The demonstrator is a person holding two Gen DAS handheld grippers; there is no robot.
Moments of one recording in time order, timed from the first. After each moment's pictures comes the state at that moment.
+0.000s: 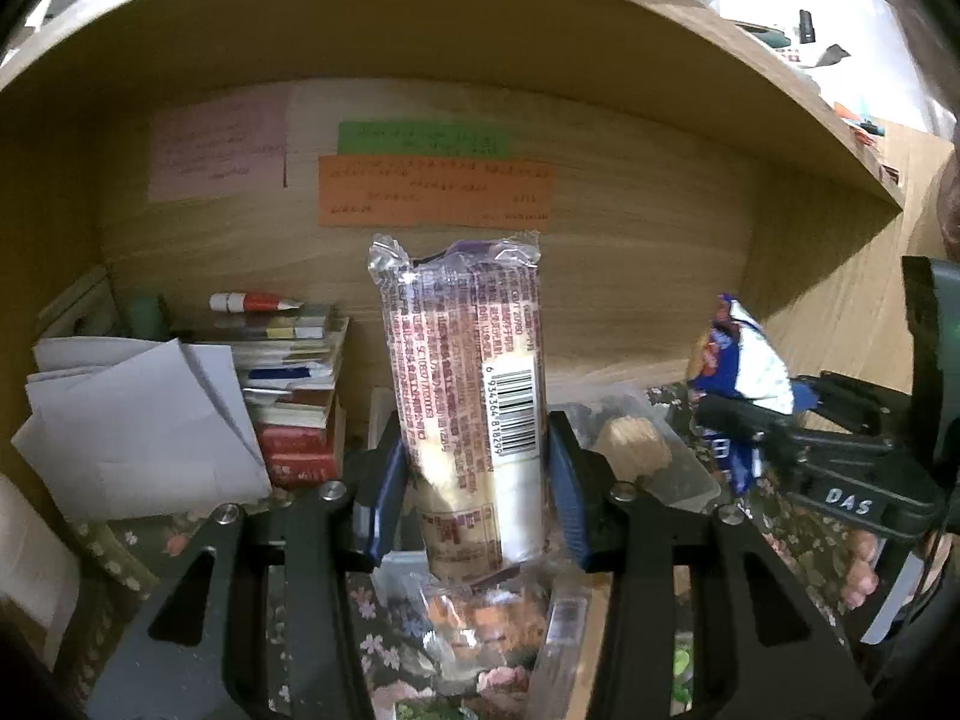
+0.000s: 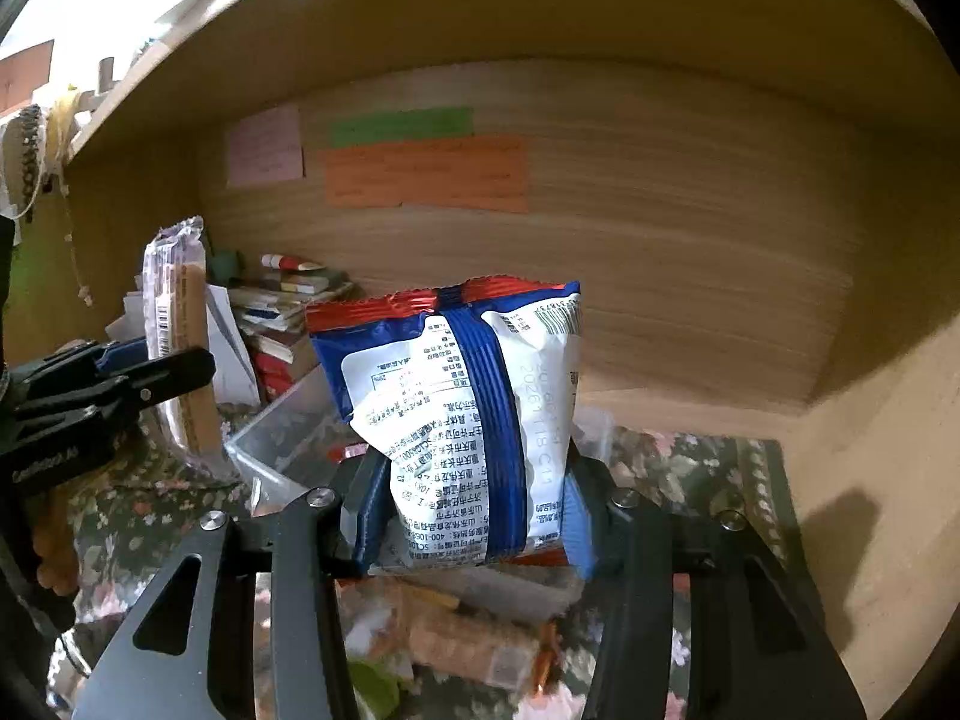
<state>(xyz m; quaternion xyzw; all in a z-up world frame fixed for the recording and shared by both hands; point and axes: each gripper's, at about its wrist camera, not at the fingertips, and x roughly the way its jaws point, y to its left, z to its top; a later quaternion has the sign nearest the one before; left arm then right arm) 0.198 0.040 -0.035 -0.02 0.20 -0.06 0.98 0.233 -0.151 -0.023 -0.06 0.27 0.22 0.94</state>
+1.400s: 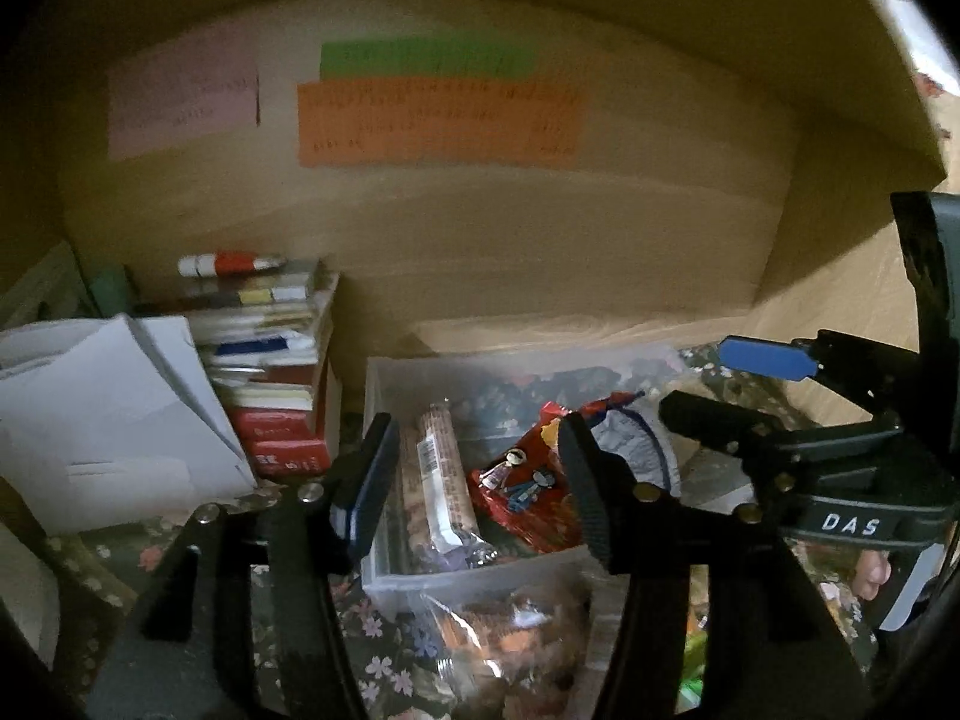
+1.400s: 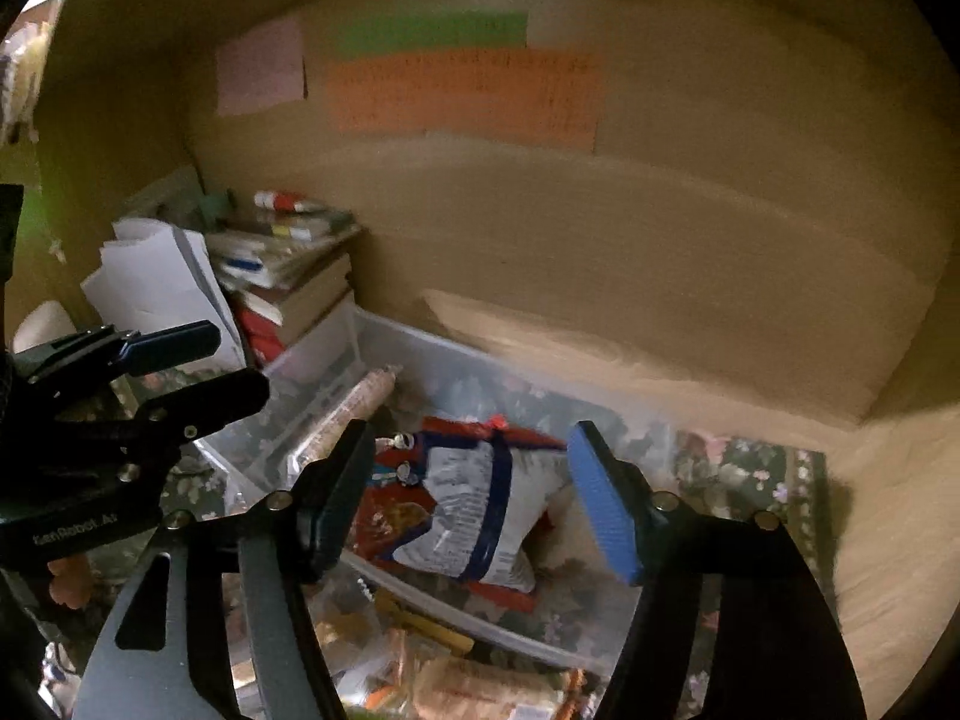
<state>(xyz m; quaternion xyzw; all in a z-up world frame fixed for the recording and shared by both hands) 0.243 0.041 -0.055 -0.01 0.25 -0.05 0.97 0.264 -0.119 -0.041 -0.10 0.32 0.24 0.91</state>
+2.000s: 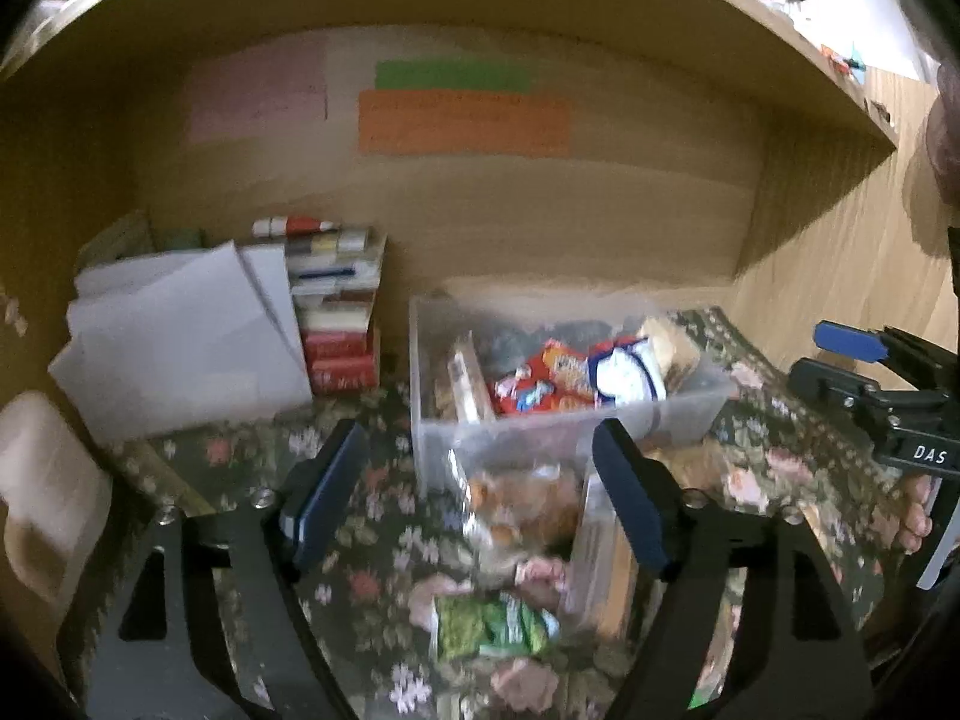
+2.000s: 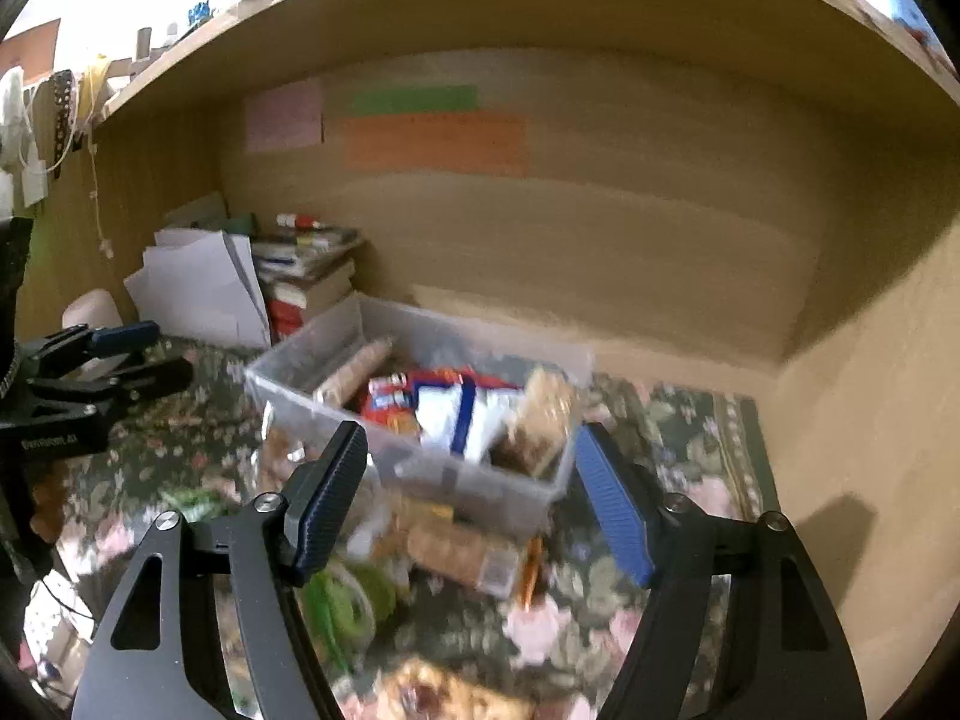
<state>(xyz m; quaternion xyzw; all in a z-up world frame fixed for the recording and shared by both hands) 0.151 0.050 -0.075 -0.01 0.25 -0.03 0.97 0.182 -0.182 -0.040 -0.07 0.28 0.21 0.93</state>
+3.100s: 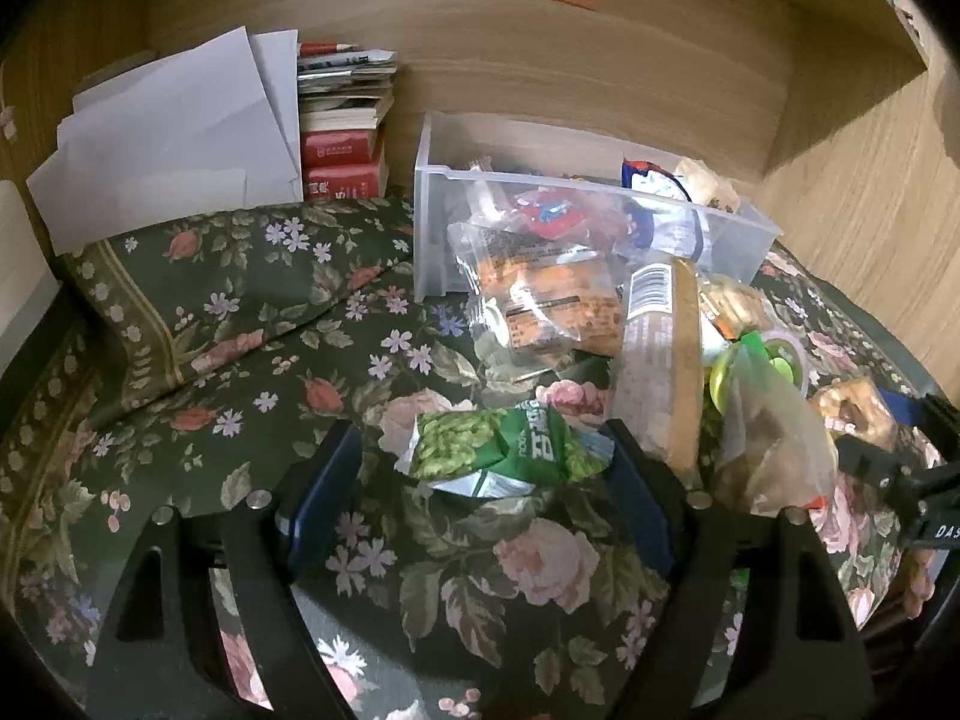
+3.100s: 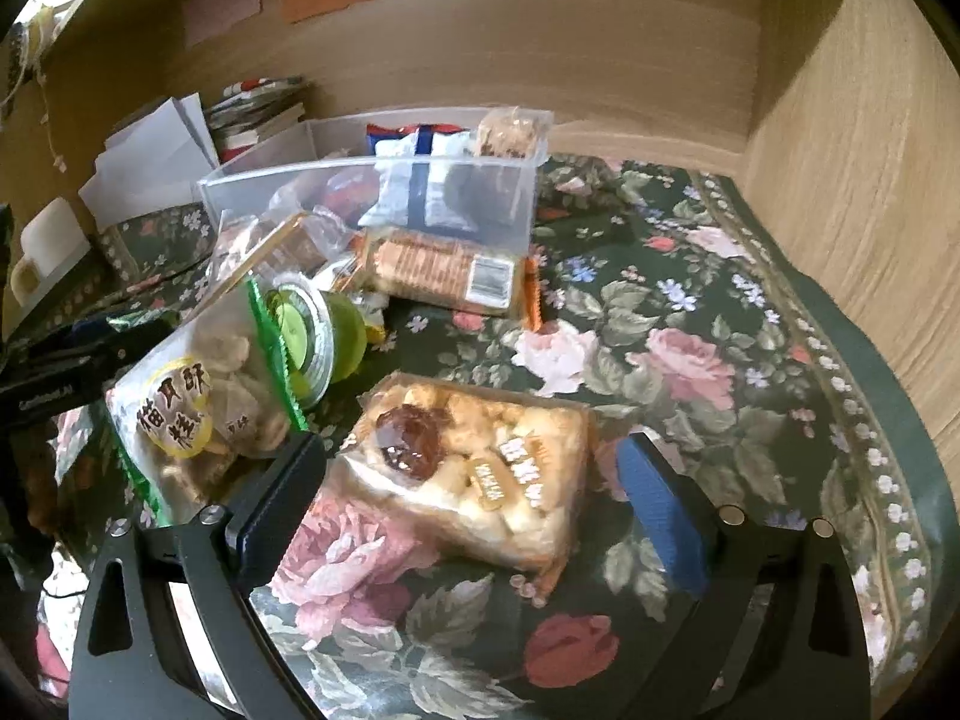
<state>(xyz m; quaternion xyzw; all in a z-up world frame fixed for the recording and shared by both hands) 0.140 0.050 -0.174 -0.03 0.34 -0.02 0.94 0.135 -0.202 -0.145 -0.03 0.39 0.15 0.91</state>
